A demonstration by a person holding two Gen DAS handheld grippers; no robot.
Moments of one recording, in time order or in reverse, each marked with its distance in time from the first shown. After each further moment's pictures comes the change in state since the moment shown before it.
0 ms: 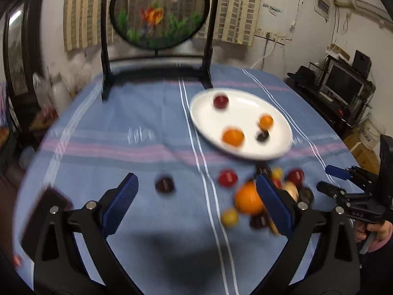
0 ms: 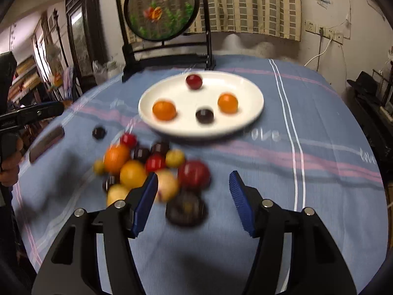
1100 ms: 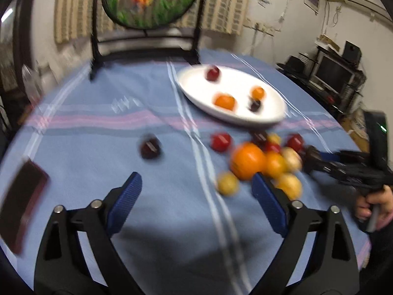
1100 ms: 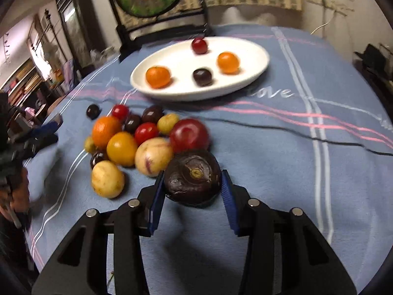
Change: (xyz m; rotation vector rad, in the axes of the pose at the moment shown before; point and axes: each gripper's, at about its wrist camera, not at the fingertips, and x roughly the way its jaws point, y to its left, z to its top) left arm 0.020 0.005 -0.037 0.042 -0.005 -0.023; right arm 0.030 -0.020 -0.013 0.083 0.102 0.061
